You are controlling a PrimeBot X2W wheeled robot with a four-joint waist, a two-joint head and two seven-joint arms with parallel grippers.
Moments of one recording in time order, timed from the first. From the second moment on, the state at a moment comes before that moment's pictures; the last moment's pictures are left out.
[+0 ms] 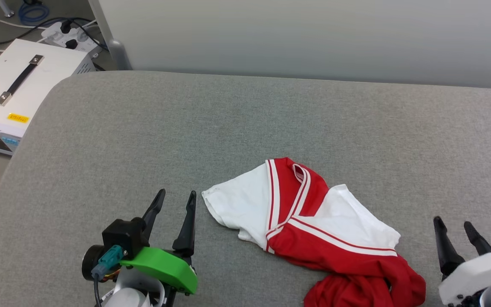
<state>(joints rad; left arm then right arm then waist) -0.09 0.25 -0.38 0.11 -0.48 0.07 -0.22 0.12 -0.05 -0.19 -0.09 0.32 0.13 0.19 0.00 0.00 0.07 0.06</state>
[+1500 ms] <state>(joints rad) -0.18 0.21 -0.36 0.17 -0.47 0.04 -0.25 -0.37 -0.44 0.11 0.25 0.43 0.13 0.53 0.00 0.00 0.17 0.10</state>
